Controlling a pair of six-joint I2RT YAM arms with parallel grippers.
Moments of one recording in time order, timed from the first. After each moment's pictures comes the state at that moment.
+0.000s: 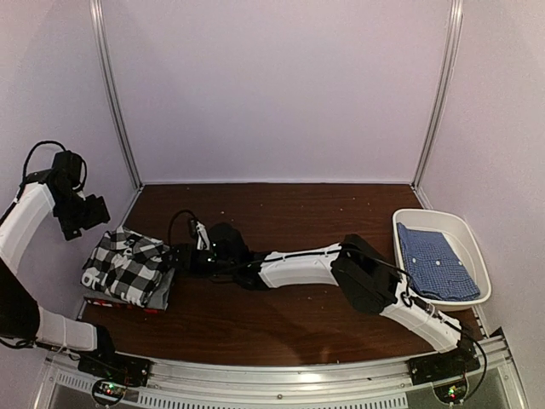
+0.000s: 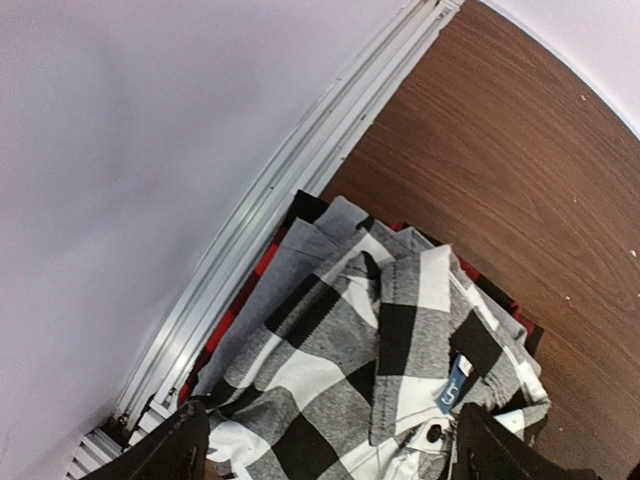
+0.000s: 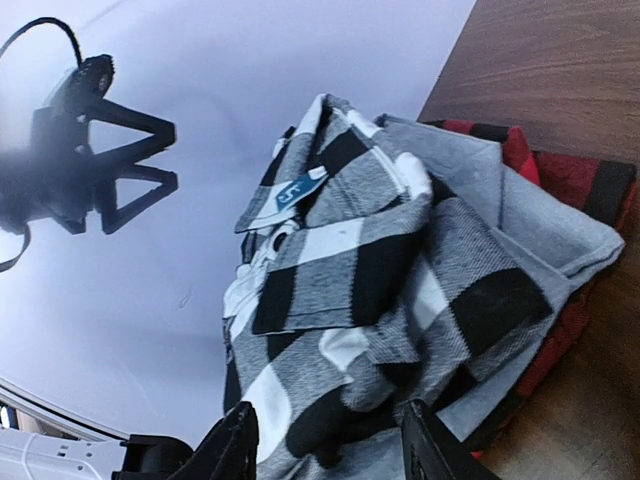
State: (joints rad) left arm 0.18 1.23 1.18 -0.99 -0.17 -0.39; right arm 1.10 2.67 2.11 0.44 -0.30 1.02
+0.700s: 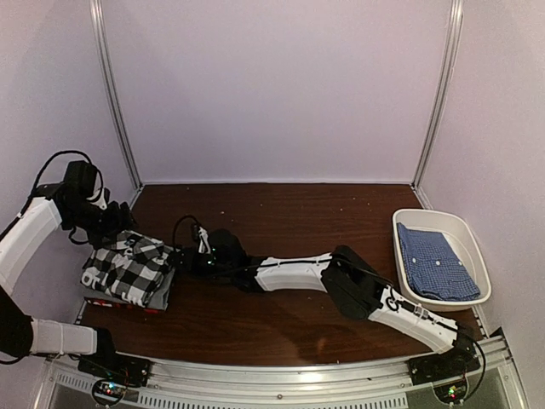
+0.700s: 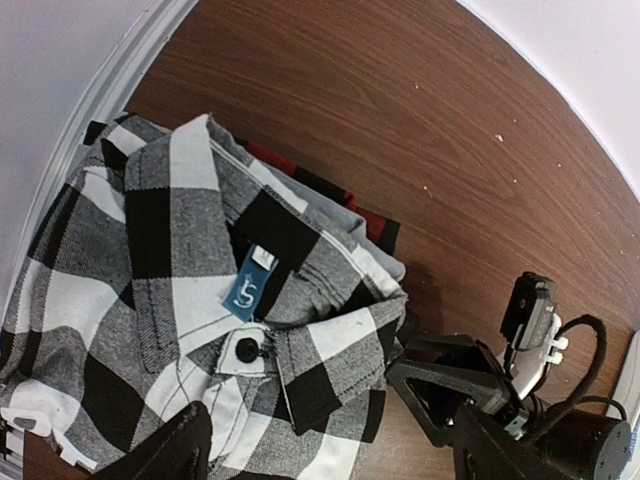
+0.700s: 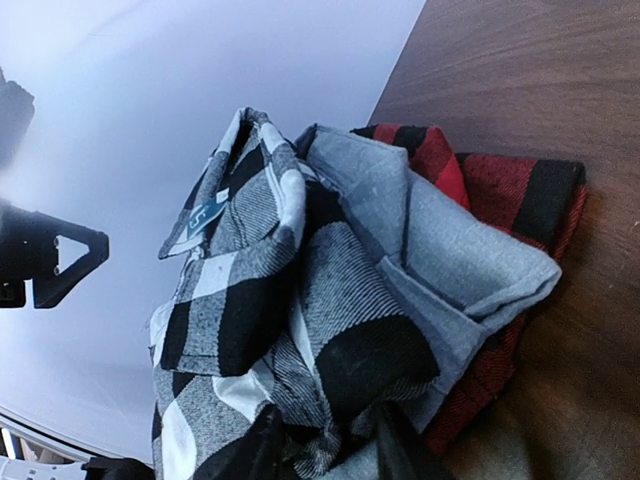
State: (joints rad) left arm 0.03 1.14 1.05 -0.91 0.15 -0.47; right arm 1.08 2.86 2.33 0.39 -0.29 1.06
